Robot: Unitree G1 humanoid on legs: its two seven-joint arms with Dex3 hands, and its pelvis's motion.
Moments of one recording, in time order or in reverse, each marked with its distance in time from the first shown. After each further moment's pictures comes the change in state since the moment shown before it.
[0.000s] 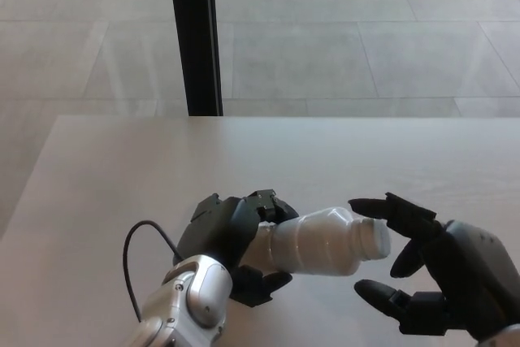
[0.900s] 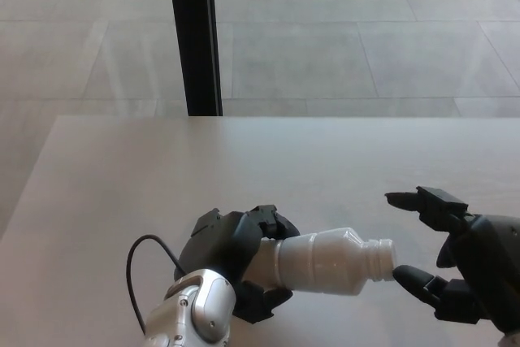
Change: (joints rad) left_arm 0.058 -0.043 0.008 -0.038 0.092 0.046 -0.044; right_arm 0.026 -0.013 -0.097 0.083 -0.167 -0.105 -0.039
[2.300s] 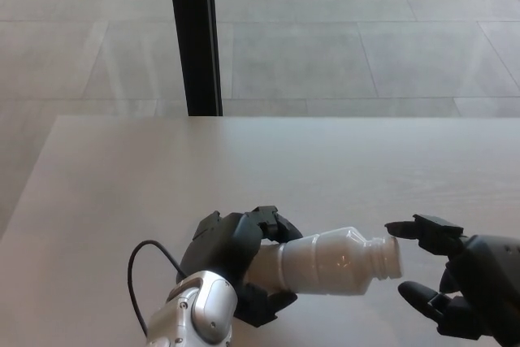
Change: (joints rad) left_arm 0.027 -0.051 0.048 0.001 0.016 -0.018 -0.015; right_arm 0.023 0.018 -0.036 0.081 -0.017 -0.079 0.045
